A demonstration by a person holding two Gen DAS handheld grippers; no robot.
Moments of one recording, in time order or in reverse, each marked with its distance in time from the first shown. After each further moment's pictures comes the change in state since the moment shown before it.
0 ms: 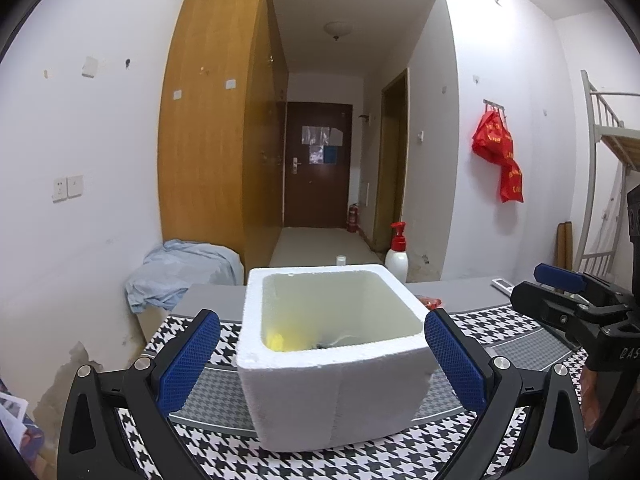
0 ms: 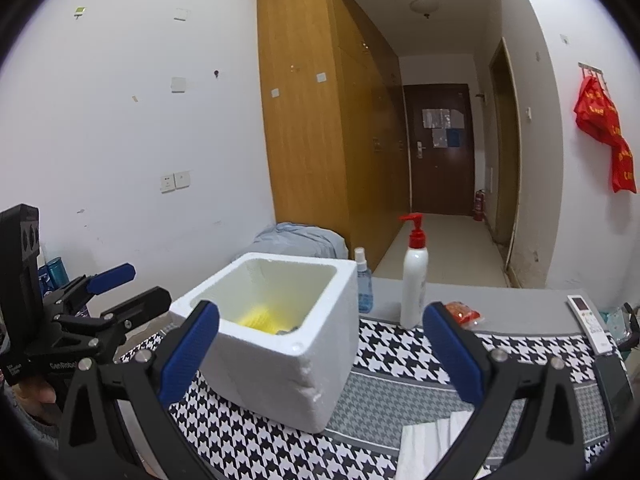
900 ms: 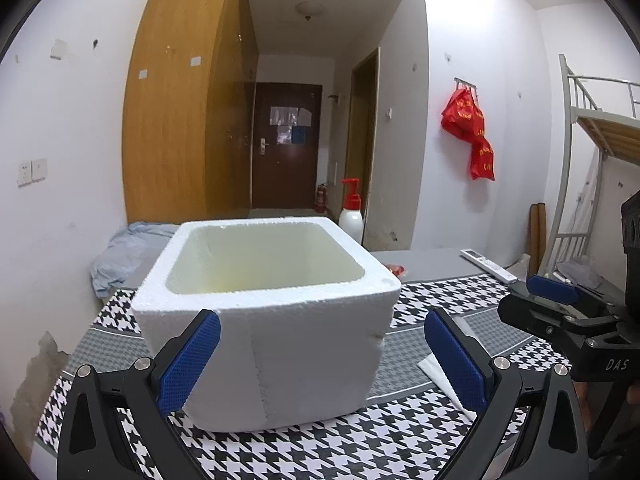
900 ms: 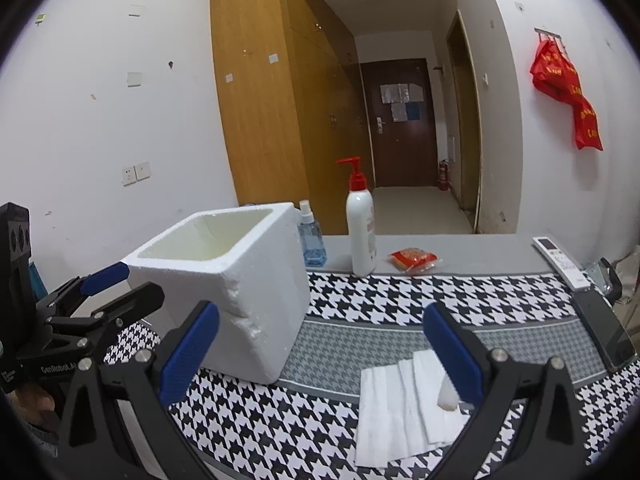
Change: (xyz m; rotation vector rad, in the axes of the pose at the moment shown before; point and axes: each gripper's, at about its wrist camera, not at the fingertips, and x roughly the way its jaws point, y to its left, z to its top) left arm 0.031 -0.033 -0.036 0.016 0.075 -0.114; right arm -0.013 -0.039 -0.055 0.094 0.064 -0.118
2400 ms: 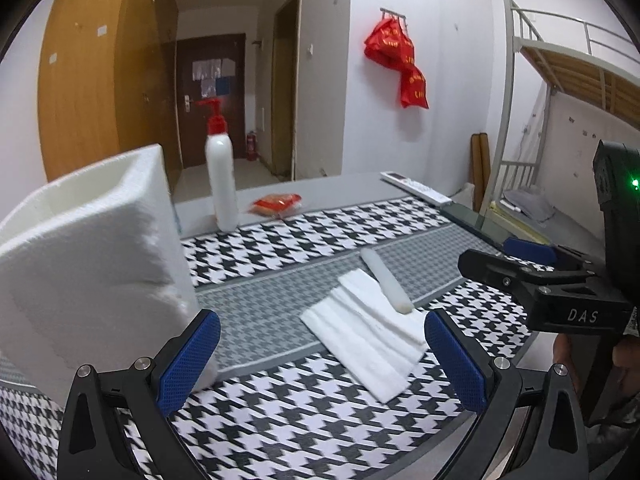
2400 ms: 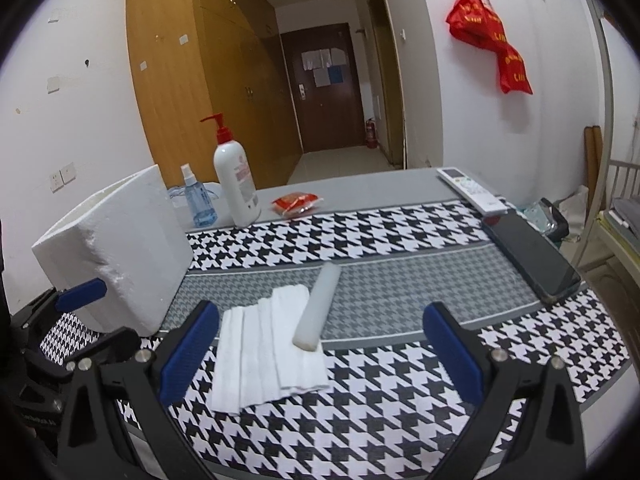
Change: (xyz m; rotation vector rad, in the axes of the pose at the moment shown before) left arm 0.062 -0.106 -0.032 0.130 0.229 -0.223; right arm -0.014 -0.102 -0.043 0.148 0.121 -0.226
